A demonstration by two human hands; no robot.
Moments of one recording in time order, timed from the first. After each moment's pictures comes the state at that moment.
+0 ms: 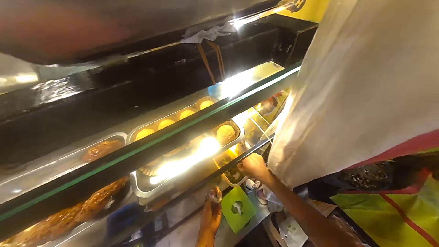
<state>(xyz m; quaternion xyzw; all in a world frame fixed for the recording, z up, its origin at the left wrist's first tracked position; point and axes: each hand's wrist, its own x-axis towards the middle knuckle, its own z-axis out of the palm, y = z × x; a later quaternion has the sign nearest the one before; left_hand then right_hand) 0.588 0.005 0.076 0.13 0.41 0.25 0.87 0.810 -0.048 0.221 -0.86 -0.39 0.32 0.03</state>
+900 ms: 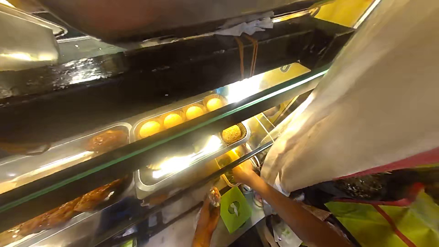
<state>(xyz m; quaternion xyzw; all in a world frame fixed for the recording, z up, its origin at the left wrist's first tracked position) 0.582 0.001 0.067 0.09 0.36 0.25 0.90 0.786 -0.017 0.177 -0.82 -0.42 0.38 -0.08</state>
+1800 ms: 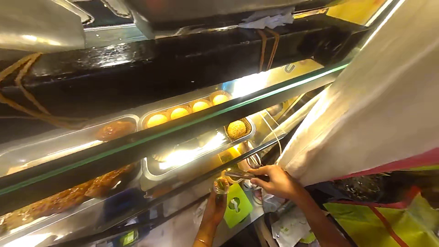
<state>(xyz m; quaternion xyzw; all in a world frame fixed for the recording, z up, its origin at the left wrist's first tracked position) 0.597 -0.005 0.071 0.04 0.28 0.23 0.93 0.801 -0.120 0.251 -0.81 -0.44 0.36 0.16</state>
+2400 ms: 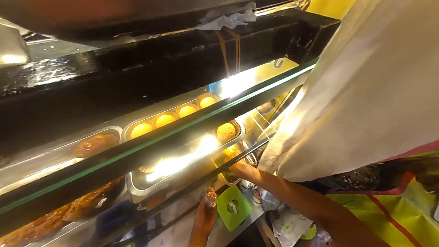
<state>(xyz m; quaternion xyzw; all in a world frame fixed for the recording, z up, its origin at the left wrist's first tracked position) 0.575 0.009 0.067 0.11 0.35 0.25 0.90 0.799 -0.023 0.150 -0.81 -0.47 0.33 0.09</state>
